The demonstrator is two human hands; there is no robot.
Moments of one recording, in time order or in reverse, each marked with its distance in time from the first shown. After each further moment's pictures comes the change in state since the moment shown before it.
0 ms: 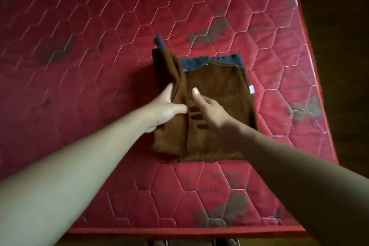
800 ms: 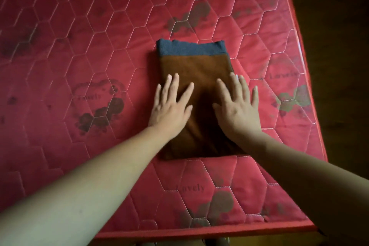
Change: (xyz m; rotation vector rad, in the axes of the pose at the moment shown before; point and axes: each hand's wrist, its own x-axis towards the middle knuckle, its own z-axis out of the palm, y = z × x) left_hand 0.048 -0.055 0.091 1.189 0.372 0.420; right_hand 0.004 0.084 -0.096 -1.196 0.559 -0.427
